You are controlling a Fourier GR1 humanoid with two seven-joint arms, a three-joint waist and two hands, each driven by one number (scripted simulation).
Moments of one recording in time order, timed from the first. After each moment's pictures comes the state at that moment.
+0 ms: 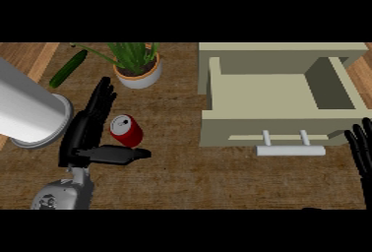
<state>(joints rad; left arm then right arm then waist) -0.16 0.03 -0.02 -1.66 -0.06 0.02 0.17 0.25 -0.07 -0.17 -2.07 -0.05 0.14 0.05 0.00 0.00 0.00</state>
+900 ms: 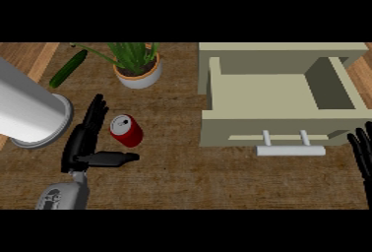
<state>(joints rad) -0.13 0.07 0.08 -1.36 -0.05 -0.01 -0.11 0.26 -0.06 -0.22 -2.04 -0.07 0.19 0.01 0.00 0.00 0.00</state>
